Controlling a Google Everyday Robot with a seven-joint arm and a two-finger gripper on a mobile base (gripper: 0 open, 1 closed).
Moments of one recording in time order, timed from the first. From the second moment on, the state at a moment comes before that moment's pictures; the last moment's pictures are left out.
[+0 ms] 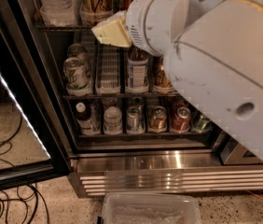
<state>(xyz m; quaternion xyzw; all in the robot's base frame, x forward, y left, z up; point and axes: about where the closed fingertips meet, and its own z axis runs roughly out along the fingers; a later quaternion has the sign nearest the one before) 0.532 -0.005 1.082 -0.29 0.72 -0.02 0.63</state>
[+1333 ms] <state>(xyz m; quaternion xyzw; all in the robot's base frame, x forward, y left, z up) 0.580 -0.018 1.075 -0.18 0.73 -0.01 0.66</state>
